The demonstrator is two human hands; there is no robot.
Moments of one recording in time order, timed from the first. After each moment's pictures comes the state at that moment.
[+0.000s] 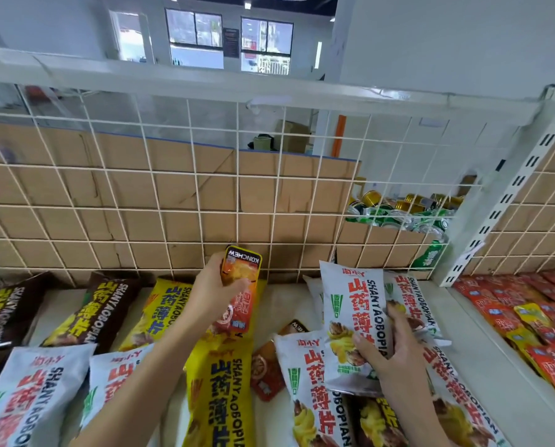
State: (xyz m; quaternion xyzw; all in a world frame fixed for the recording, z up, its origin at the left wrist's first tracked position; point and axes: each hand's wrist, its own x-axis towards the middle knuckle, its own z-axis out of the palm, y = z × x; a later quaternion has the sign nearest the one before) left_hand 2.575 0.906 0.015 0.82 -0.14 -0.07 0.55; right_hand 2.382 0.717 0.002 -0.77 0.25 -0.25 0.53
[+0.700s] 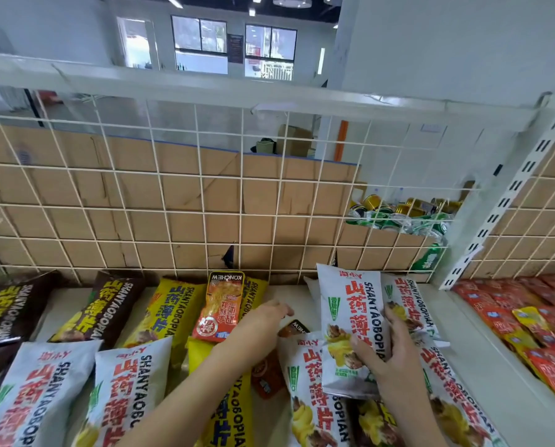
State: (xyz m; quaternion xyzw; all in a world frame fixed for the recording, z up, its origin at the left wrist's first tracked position) left_hand 2.534 0.859 -0.014 0.90 -0.37 -0.12 0.19; right_hand 2.377 0.721 0.003 -0.77 0.24 -0.24 0.55
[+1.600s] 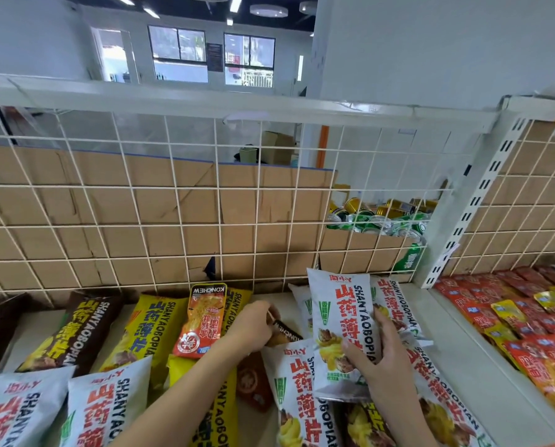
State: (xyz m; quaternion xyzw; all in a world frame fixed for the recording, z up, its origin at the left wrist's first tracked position) left_hand 2.558 0.834 -0.028 0.90 -0.28 -0.14 0.30; right_hand 2.377 0.712 0.000 -0.76 0.25 -0.25 0.54
